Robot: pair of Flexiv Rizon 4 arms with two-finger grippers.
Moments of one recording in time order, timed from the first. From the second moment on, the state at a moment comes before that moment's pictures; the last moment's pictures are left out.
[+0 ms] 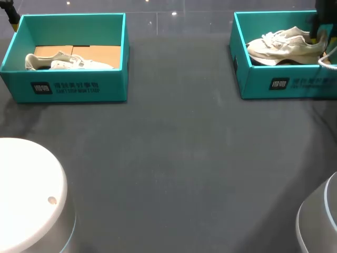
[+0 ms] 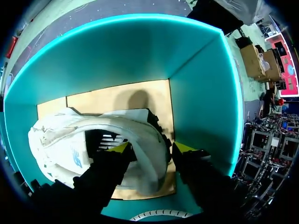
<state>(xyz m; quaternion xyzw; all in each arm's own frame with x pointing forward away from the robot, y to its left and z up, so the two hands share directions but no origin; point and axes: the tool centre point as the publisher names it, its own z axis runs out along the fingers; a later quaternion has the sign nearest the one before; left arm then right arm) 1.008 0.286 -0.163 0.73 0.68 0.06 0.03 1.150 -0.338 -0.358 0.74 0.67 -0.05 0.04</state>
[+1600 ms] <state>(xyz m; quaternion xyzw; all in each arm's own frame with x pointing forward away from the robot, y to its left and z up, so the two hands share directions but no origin) 1.008 0.286 -0.163 0.73 0.68 0.06 0.03 1.146 -0.338 -0.382 0.75 0.66 -0.05 0.02</state>
